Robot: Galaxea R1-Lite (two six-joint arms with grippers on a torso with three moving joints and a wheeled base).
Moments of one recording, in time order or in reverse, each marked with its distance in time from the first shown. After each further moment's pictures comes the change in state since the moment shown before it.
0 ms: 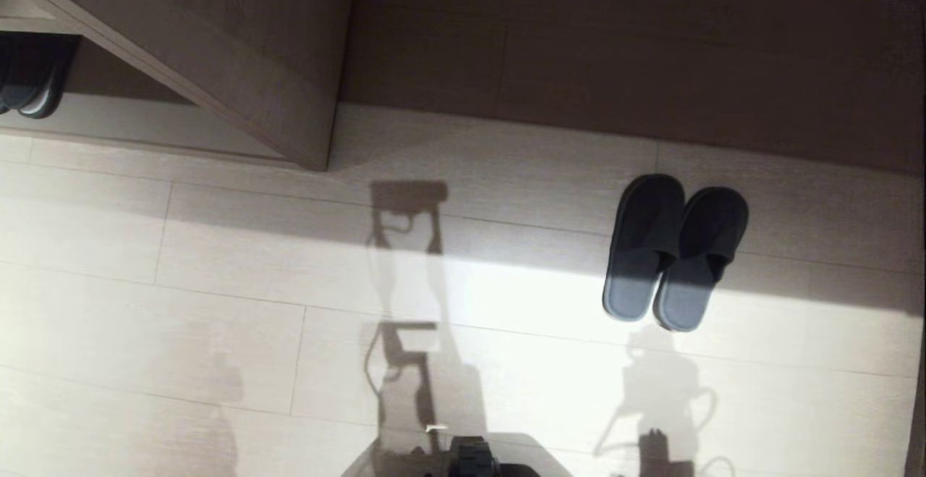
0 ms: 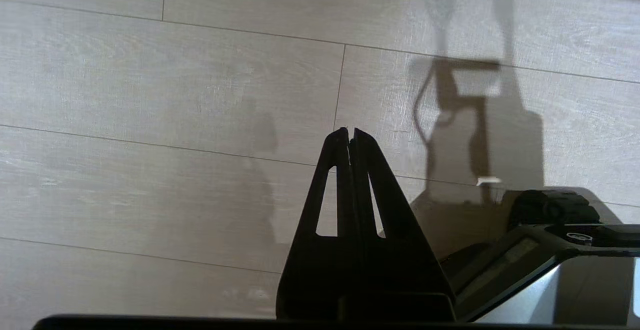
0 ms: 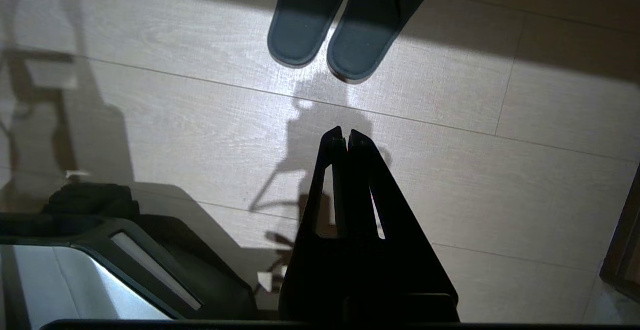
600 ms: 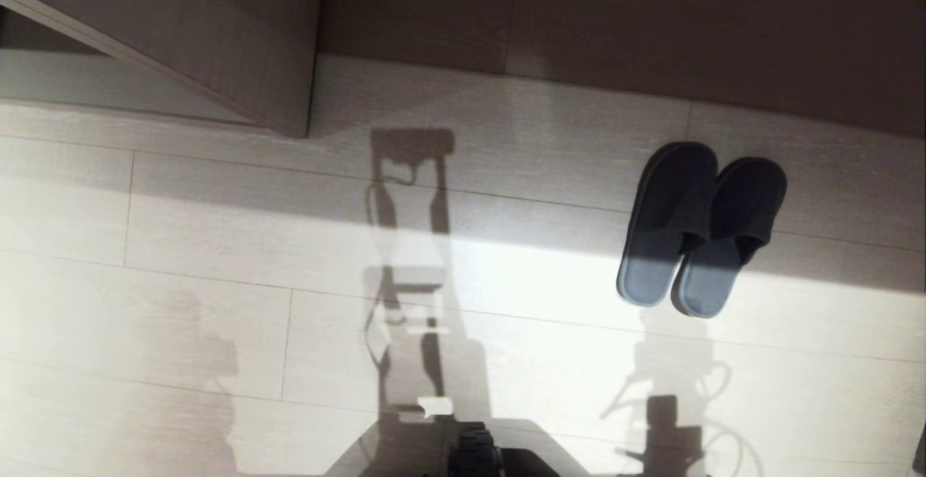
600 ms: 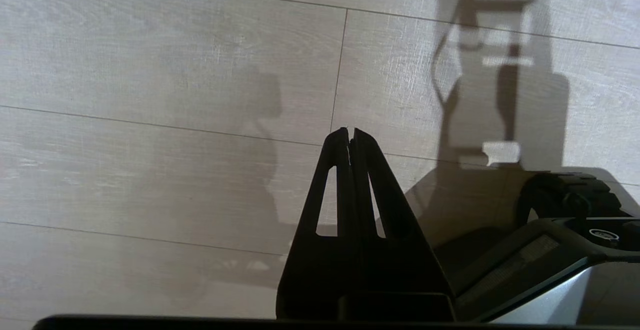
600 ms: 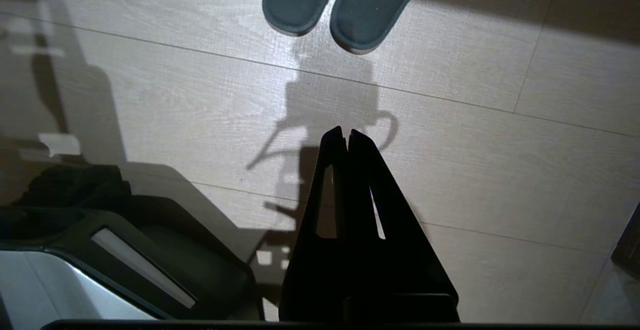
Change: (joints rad) left arm 0.000 0.000 0.000 0.000 -0.001 0.000; right arm 0.000 0.000 0.000 0.001 -0.001 0.001
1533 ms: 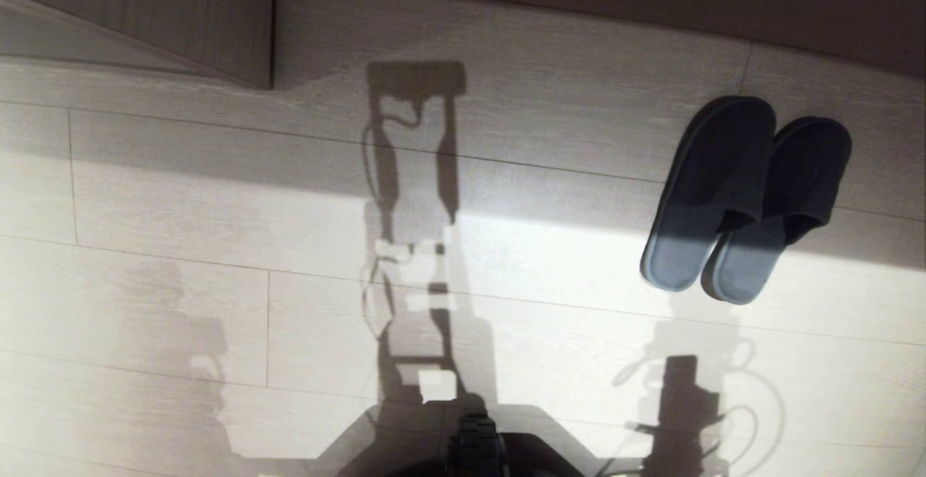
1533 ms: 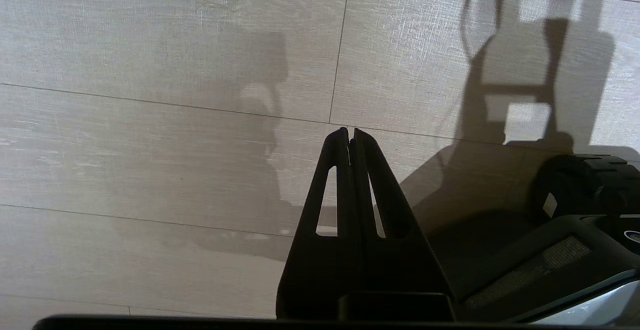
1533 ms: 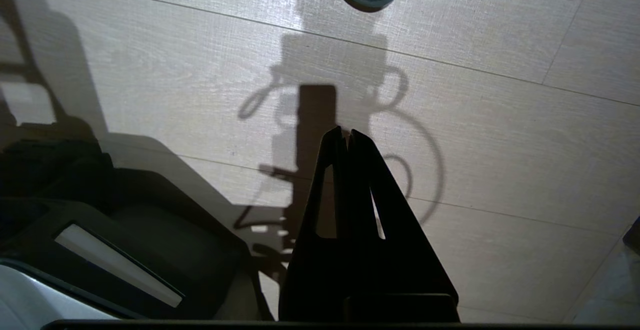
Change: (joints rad) left arm 0.000 0.000 0.000 0.000 0.000 0.000; right arm 0.000 0.001 0.000 0.003 -0.003 -0.014
